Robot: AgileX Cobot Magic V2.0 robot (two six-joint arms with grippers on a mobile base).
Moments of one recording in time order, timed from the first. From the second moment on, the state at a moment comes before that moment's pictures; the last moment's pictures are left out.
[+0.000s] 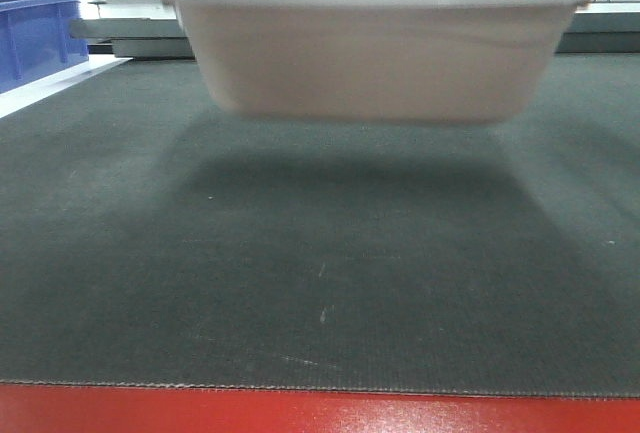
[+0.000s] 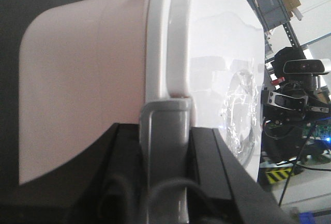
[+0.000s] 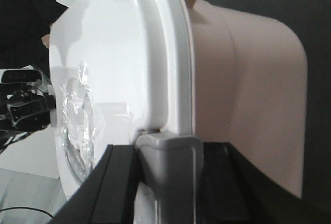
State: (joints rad) left arm -0.02 1.89 -1.68 -1.40 1.17 0.71; right arm -0.29 1.66 -1.36 1.36 1.15 -0.72
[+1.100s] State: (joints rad) left arm -0.06 1.56 -1.72 -1.04 1.12 0.70; right arm -0.23 1.21 -1.36 1.24 1.08 -0.74
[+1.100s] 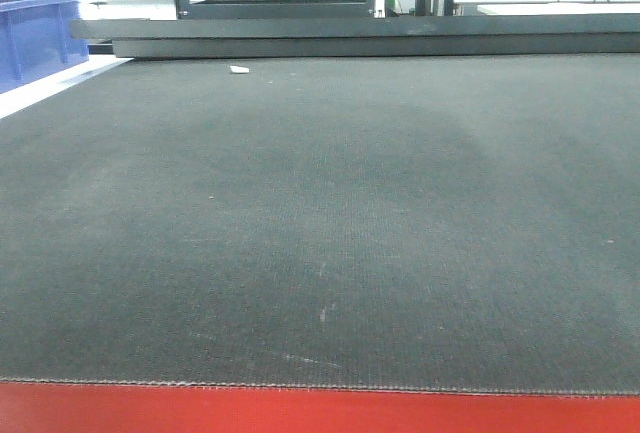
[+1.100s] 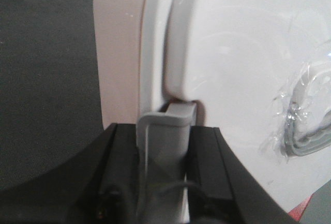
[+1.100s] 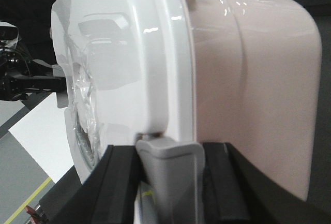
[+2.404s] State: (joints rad) left arm -0.06 1.56 -1.71 -1.03 1.12 0.70; right arm -0.22 1.21 -1.36 1.23 1.08 -0.74
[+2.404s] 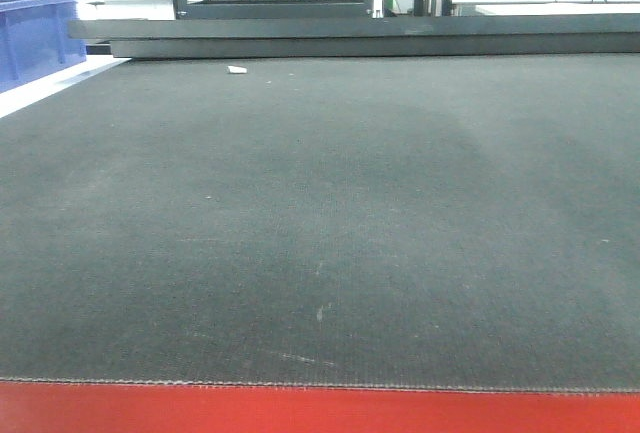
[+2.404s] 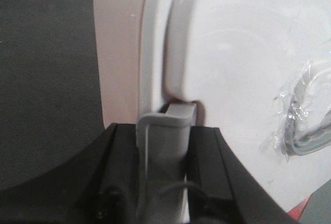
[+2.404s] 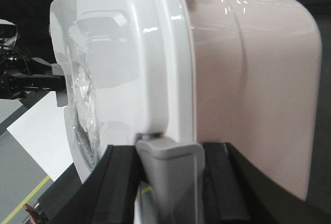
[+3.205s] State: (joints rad) left arm -0.06 1.56 -1.71 -1.03 1.12 0.70; right arm -0.22 1.21 -1.36 1.23 1.08 -0.74
